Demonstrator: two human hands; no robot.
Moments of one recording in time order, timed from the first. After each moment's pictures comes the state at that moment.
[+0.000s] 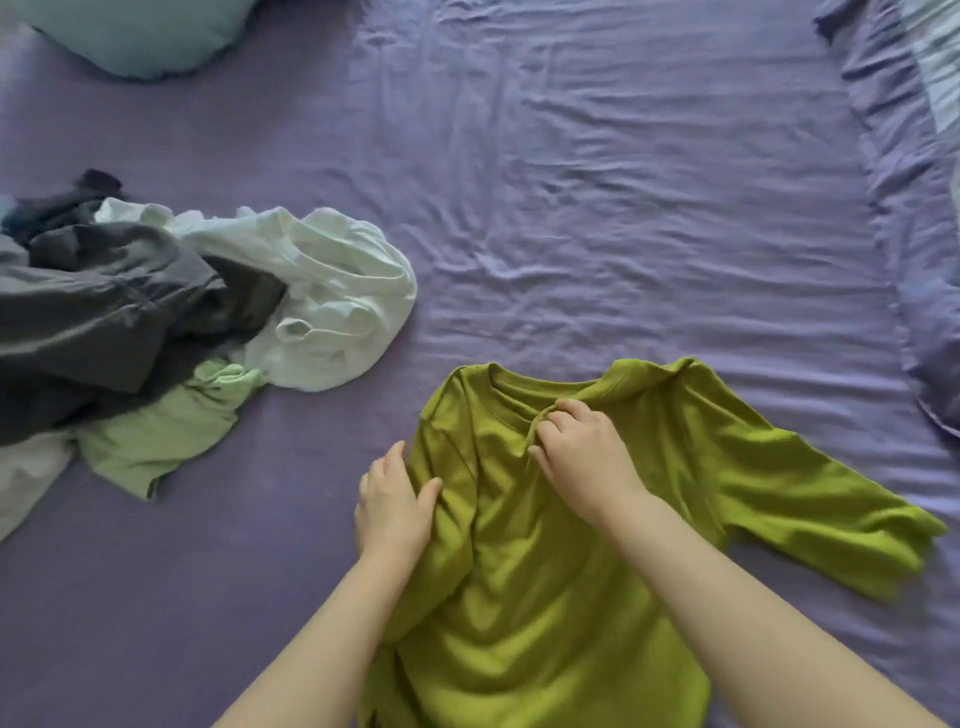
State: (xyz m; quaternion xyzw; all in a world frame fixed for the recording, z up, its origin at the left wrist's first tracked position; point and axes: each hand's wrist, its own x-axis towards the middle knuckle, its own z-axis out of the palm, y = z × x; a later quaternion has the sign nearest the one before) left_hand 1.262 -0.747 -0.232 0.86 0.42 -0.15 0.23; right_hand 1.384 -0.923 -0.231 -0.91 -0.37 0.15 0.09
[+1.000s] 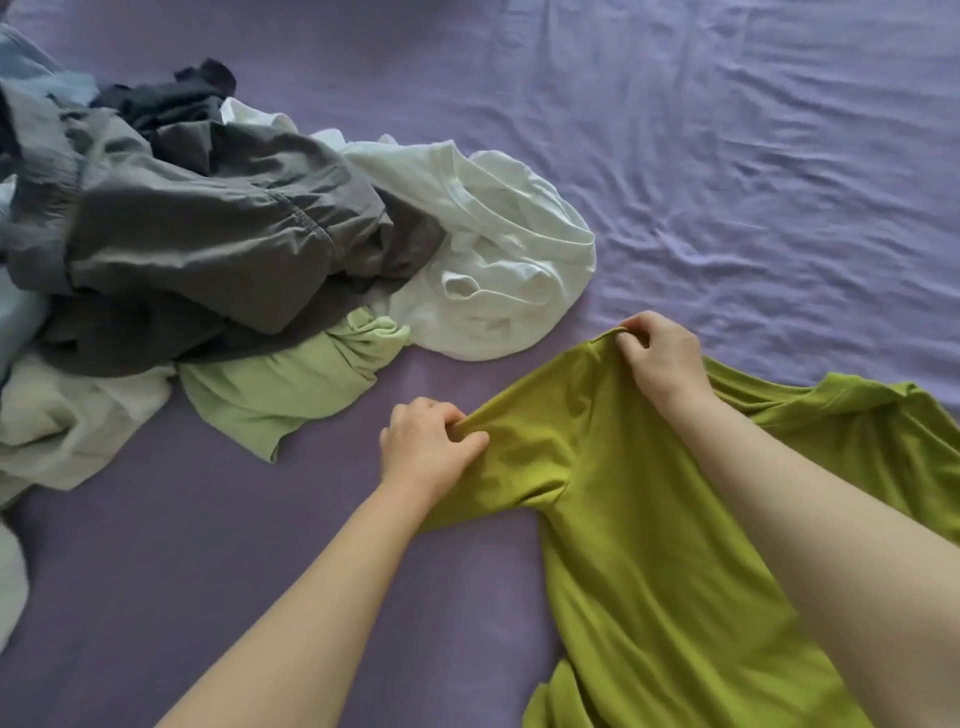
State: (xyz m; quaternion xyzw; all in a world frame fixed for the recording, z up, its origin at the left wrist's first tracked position) left_hand 1.235 -0.571 -0.241 0.89 0.34 -0.14 0.28; right_hand 1.418 -0.750 -0.248 -0.94 -0.10 0.15 0.30
